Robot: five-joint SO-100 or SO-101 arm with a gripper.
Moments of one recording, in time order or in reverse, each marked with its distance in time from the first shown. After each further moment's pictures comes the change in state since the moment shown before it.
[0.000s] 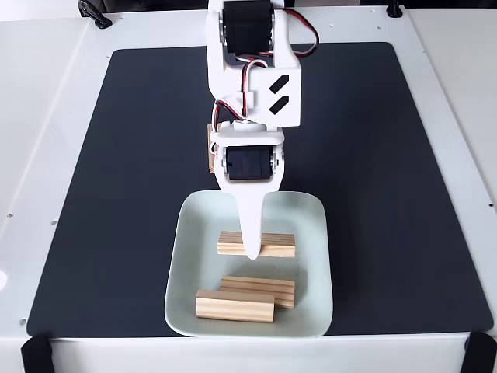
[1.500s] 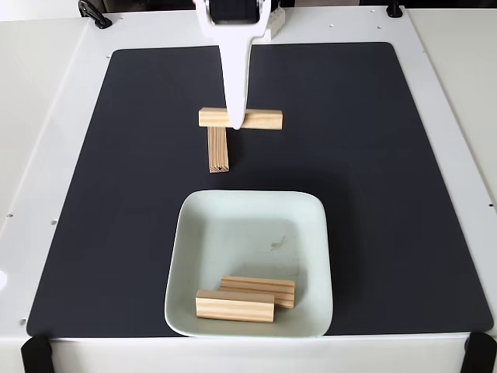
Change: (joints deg) arm 2.4 45.2 43.9 0.6 -2.5
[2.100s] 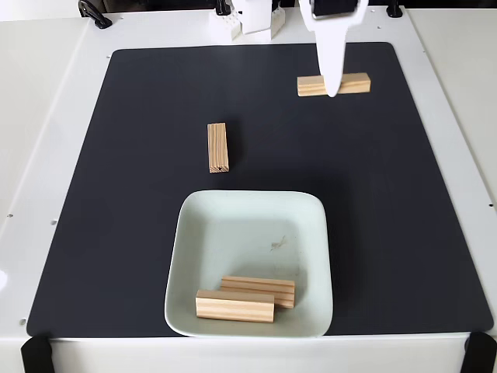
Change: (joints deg) arm -17.2 15.1 14.9 14.2 16.0
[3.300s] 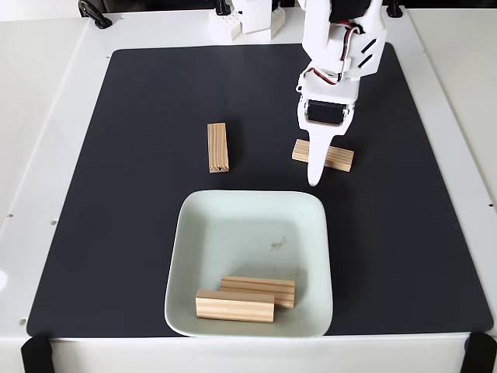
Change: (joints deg) arm -2.5 -38.4 -18.2 0.4 17.6
